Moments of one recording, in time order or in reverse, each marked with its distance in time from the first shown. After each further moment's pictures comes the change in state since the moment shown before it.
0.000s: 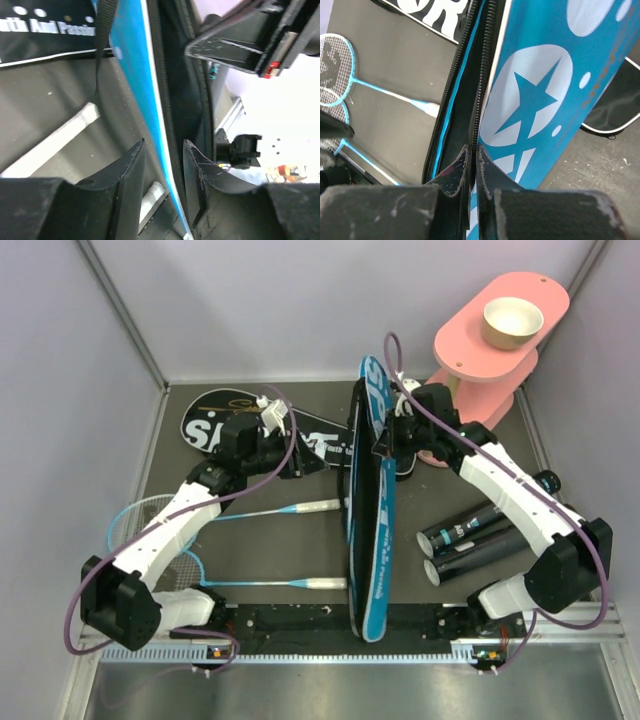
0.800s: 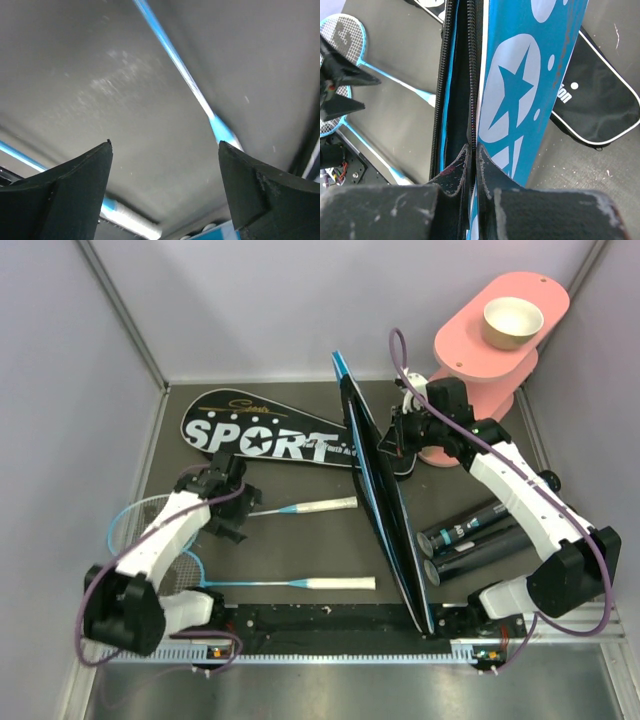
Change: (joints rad) left arm 0.153 -0.085 -0.137 -0.750 -0.731 -0.779; right arm -0.079 -0.032 0.024 -0.047 -0.160 -0.158
